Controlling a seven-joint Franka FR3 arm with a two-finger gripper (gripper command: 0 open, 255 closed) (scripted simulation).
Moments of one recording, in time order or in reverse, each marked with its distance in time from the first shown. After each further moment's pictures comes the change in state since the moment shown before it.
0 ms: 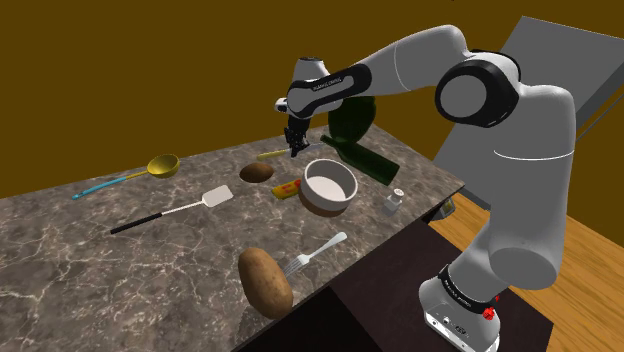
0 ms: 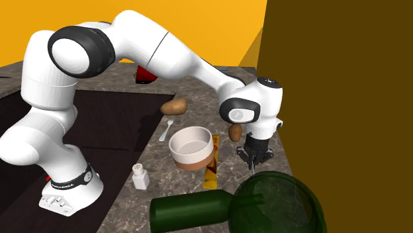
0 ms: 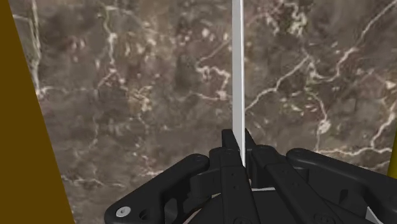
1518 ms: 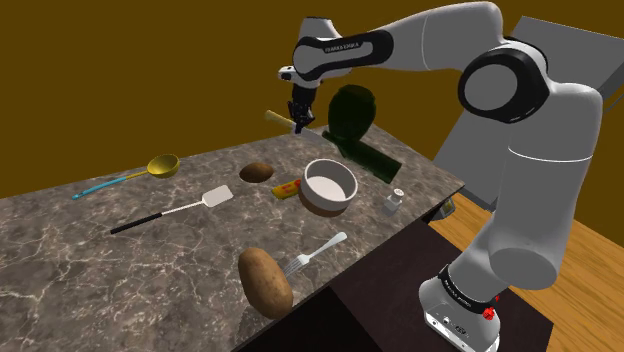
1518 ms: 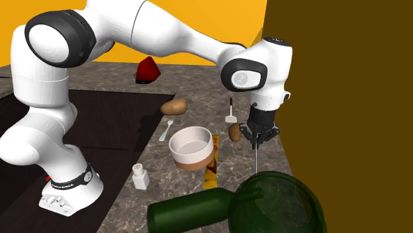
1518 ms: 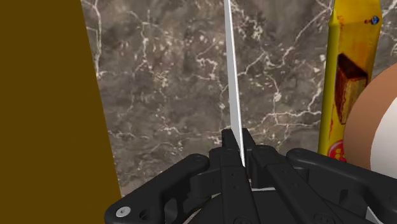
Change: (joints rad) arm 0.004 -0.115 -0.008 0.101 -0.017 -0.217 0.014
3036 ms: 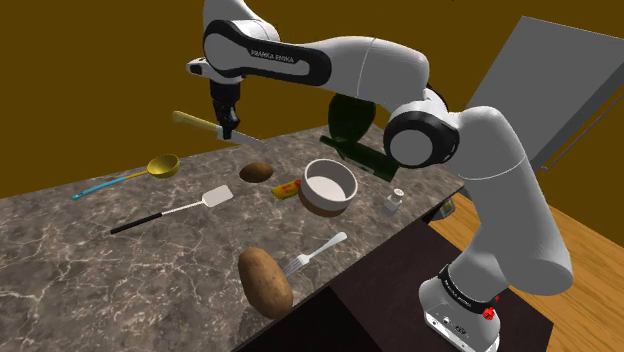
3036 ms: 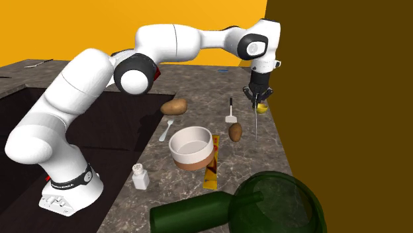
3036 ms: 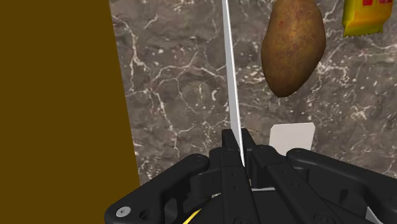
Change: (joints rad) arm 0.245 0.449 0.081 0.796 -0.033 -0.335 0.350
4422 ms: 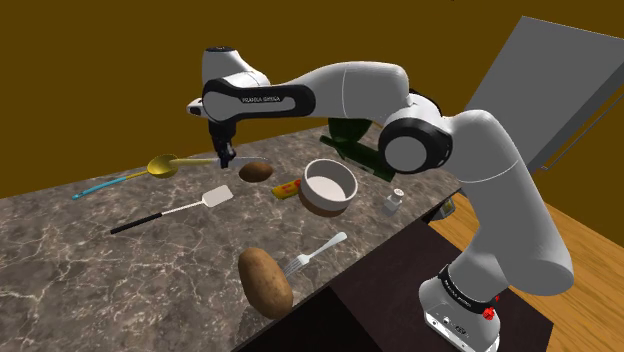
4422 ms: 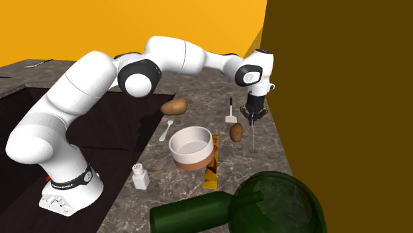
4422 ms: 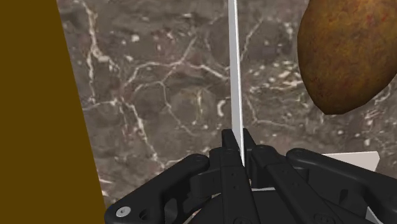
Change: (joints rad) arm 0.016 0.040 0.002 -0.203 0.001 0.243 0.010
